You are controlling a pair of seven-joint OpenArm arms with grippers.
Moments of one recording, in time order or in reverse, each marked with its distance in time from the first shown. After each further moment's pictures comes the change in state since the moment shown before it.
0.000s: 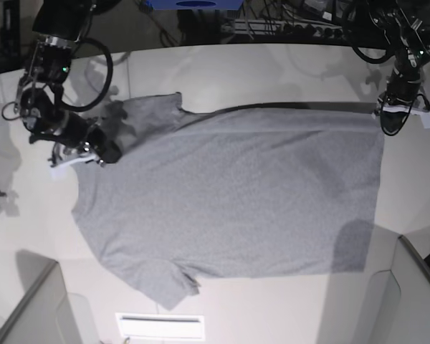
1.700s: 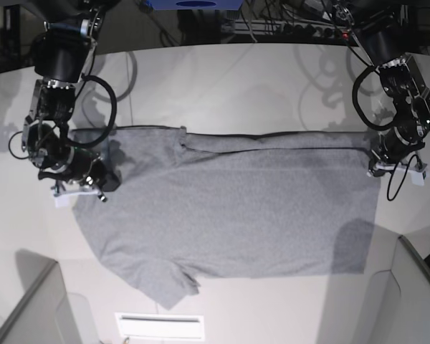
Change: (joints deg) left arm -23.0 -6.3 6.5 -18.4 0.0 4.7 13.5; right arm 13.3 -0.1 -1.0 -16.7 -6.2 0.1 5.5
